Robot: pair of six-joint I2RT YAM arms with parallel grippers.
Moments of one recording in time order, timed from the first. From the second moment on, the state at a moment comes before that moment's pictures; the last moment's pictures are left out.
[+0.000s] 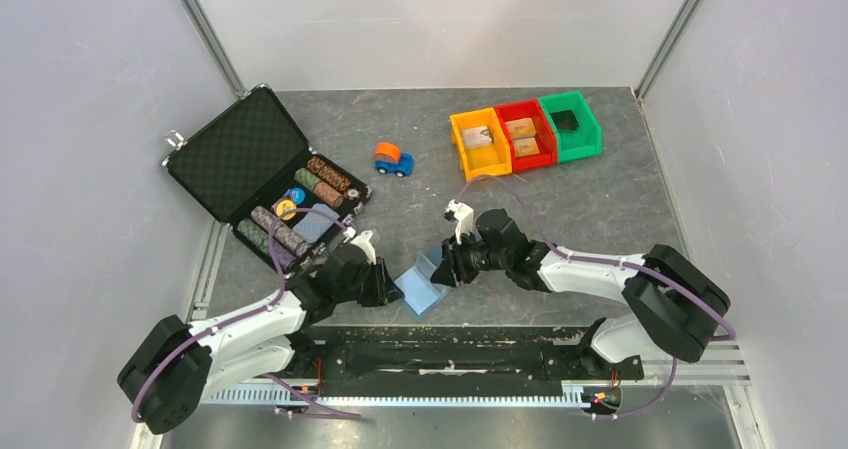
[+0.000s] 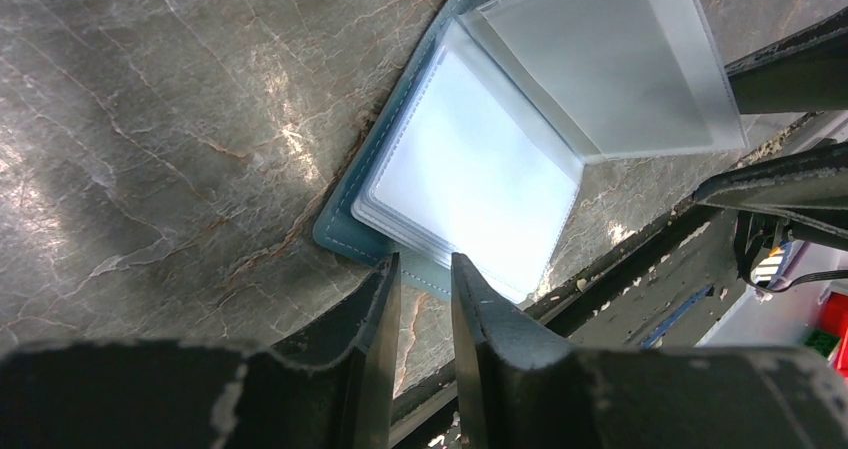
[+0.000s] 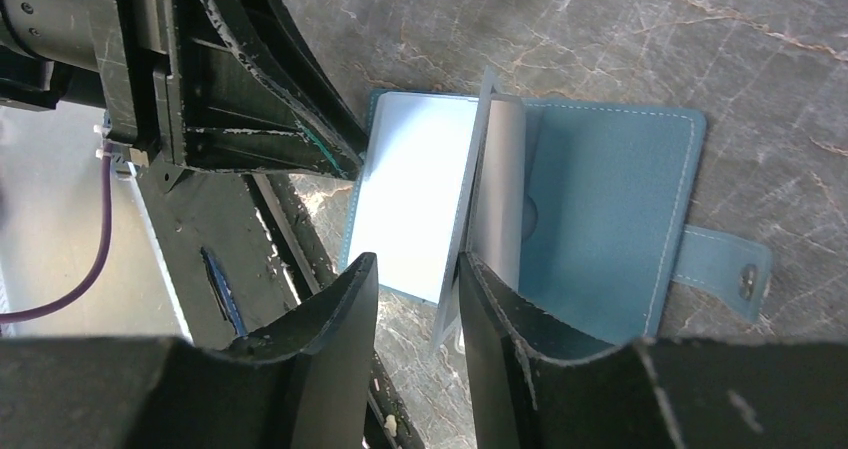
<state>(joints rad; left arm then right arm) -0.73 0.96 0.23 -0.03 0.16 -0.76 0.83 1.42 0.57 0.26 -0.42 0.37</state>
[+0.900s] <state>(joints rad) -0.73 0.80 0.30 -0.15 0.10 -0.80 0.93 1.47 0.57 0.28 -0.42 0.38</state>
